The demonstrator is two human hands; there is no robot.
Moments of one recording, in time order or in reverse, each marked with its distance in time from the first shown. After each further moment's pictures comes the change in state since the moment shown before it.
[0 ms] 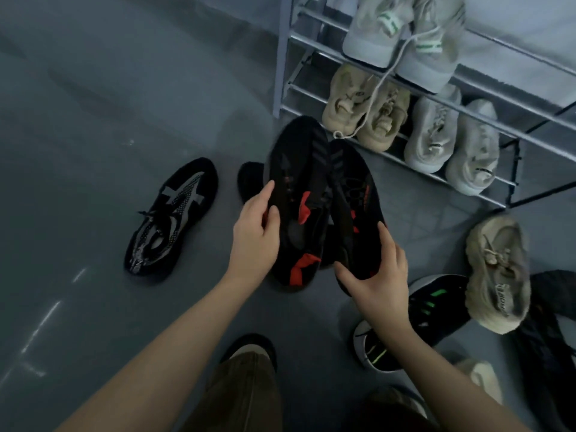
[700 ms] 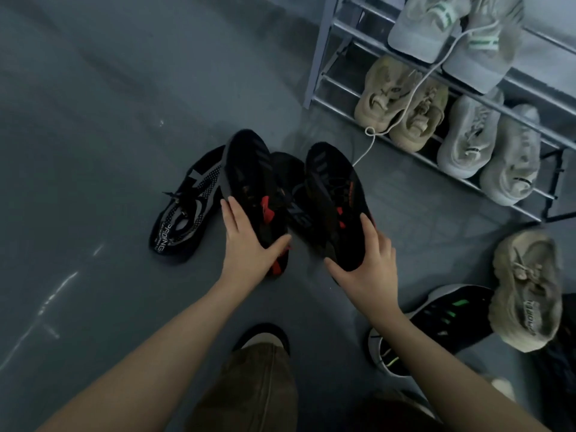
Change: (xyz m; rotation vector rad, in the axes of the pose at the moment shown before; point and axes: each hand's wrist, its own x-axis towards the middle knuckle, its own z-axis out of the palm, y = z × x) left_hand -0.020 -0.062 -0.030 0.266 -0.011 -0.238; right_hand 0.009 -0.022 0.037 -0.110 -0.180 -0.090
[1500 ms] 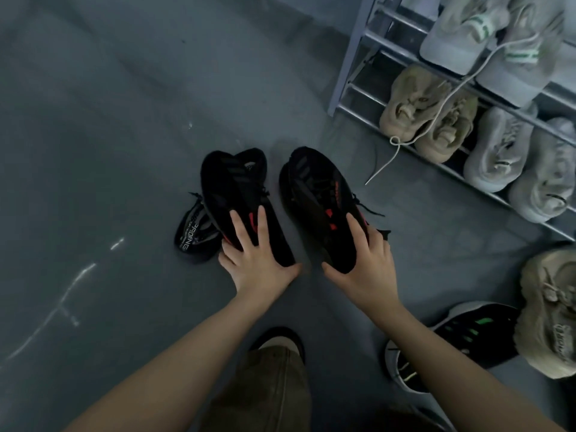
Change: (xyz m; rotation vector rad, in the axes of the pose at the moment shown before) left_hand -0.013 -0.006 0.001 0.525 0.088 -0.181; right_hand 0.015 -0.021 0.019 -0.095 -0.120 -0.159
